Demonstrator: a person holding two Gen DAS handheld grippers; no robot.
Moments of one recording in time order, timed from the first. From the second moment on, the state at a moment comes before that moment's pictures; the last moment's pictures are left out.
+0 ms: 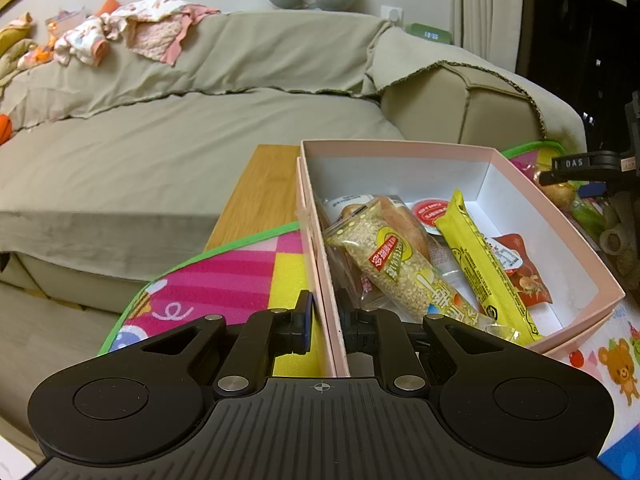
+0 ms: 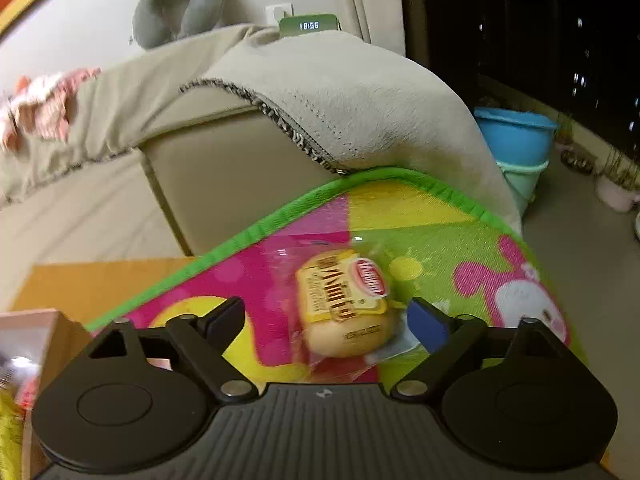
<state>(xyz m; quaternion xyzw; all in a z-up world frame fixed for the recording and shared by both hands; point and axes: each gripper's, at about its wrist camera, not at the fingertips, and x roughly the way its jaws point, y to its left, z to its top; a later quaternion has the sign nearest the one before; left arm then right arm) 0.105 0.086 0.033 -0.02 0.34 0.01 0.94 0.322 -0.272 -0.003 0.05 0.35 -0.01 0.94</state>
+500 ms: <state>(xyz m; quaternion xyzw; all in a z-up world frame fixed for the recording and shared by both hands) 0.103 0.088 0.031 -0.04 0.33 0.01 0.94 0.242 -0.306 0.013 0.04 0.41 0.05 0.91</state>
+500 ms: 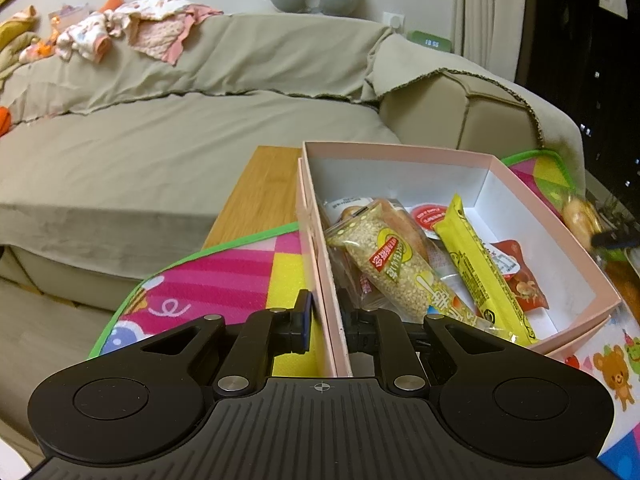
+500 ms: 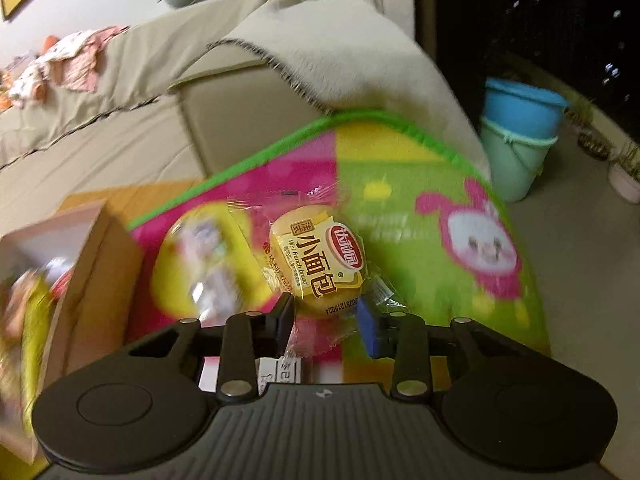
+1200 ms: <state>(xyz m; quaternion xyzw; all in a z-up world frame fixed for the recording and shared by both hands) 0.102 0.093 0.030 -0.04 0.34 0.00 0.94 0.230 -0.280 0.018 0.00 0.40 0.07 0.92</state>
